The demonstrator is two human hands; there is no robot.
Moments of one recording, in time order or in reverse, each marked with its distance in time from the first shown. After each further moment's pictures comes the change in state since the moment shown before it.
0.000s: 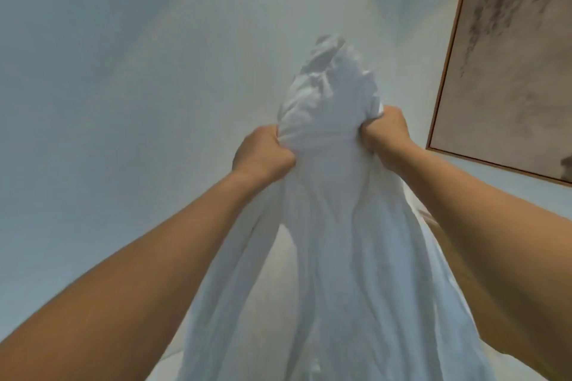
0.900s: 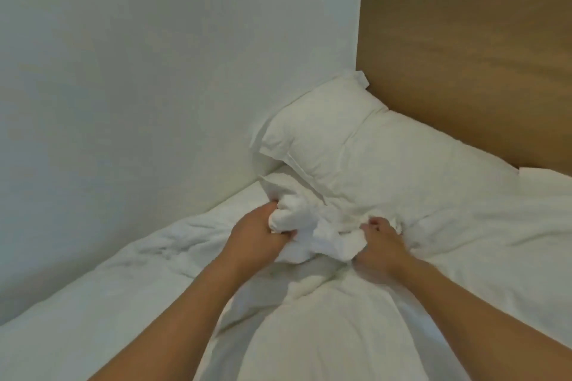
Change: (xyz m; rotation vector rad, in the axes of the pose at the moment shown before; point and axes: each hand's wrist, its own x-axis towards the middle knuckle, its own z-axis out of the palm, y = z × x) left_hand -0.172 -0.314 0.417 -0.017 -0.652 -0.147; right_hand -0.284 0.606 0.173 -0.677 -0.821 0.348
